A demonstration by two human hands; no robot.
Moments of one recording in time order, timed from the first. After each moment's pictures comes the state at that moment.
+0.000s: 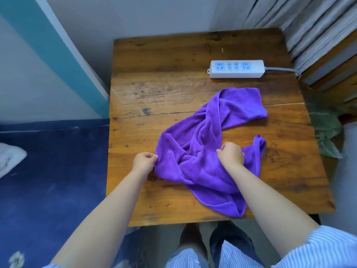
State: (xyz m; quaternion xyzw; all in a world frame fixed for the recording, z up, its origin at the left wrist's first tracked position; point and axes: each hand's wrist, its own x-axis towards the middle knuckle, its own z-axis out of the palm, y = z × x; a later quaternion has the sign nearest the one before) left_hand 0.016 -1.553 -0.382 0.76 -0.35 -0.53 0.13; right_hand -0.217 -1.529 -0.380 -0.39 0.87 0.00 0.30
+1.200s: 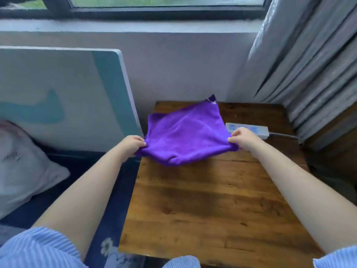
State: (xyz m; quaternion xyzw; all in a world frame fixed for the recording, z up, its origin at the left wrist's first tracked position) left_hand 0.086 -1.637 -0.204 0.74 -0.45 -0.47 0.17; right_hand -0.230 -1.629 -0.194 -0.52 0.75 -0.17 0.39
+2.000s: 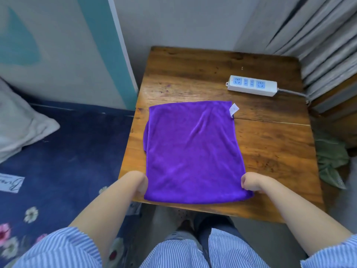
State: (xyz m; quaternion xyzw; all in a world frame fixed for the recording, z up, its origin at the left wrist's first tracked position) left_hand 0.059 -1.487 -0.331 0.48 -0.57 -0.36 -0.55; right_hand -0.263 -1.477 -0.334 -0.54 0.64 0.36 0.40
